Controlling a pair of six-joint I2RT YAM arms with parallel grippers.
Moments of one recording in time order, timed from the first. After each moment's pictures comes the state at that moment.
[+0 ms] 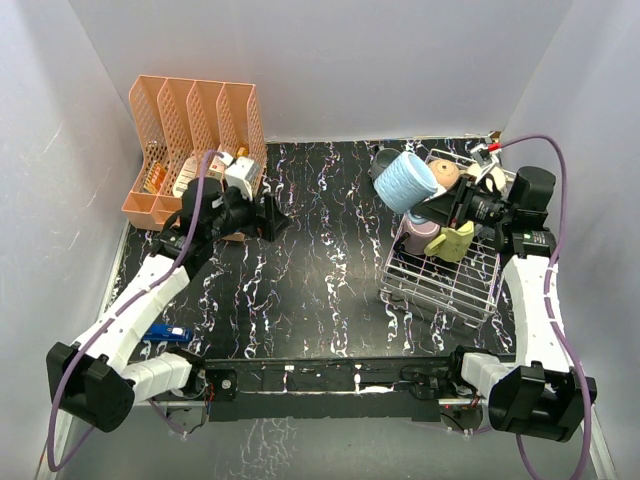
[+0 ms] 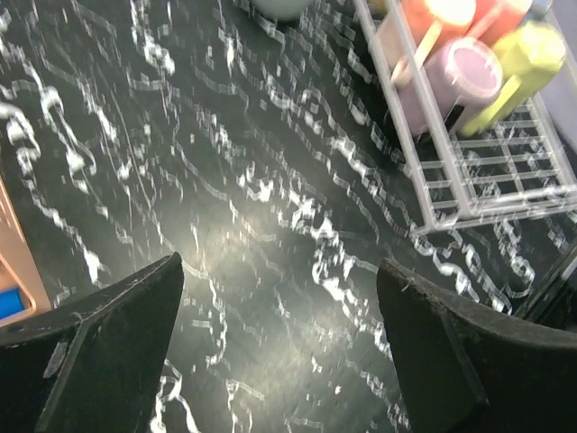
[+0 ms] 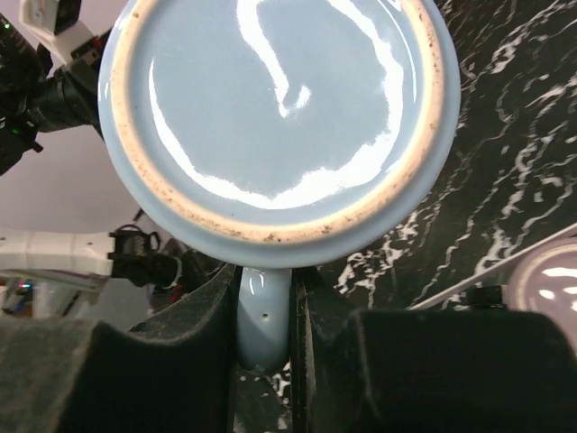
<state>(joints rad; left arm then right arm) -0.41 1.13 1.01 -0.24 0.34 -0.19 -0.18 1.05 0.98 -0.22 -1.16 0.43</state>
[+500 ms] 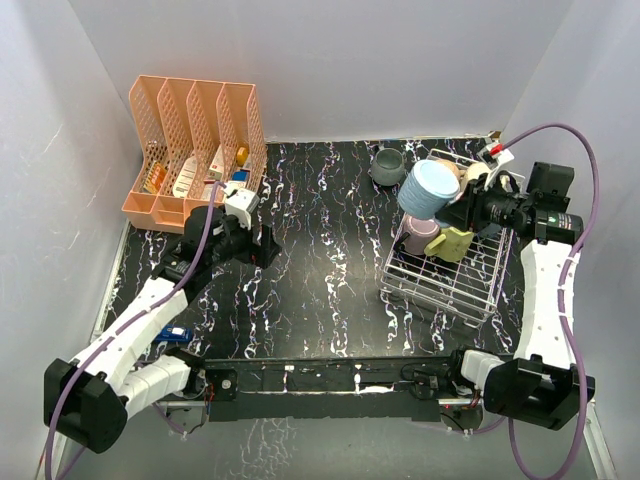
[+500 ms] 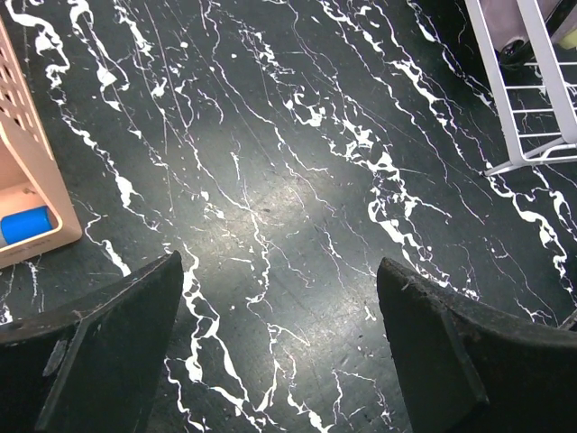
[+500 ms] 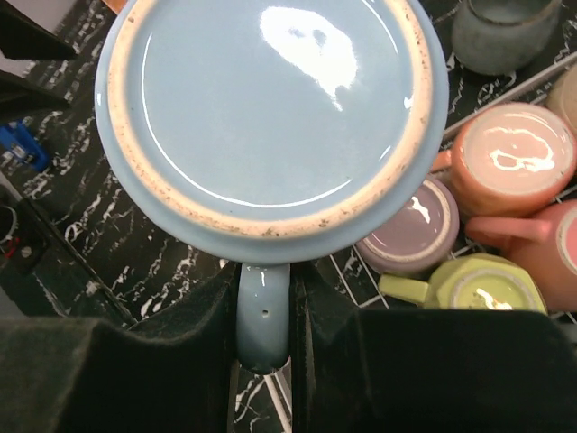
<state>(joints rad) -0.41 1.02 0.75 -0.23 0.26 -0.08 -0.29 1.12 1.24 -0.79 -1.00 -0.25</state>
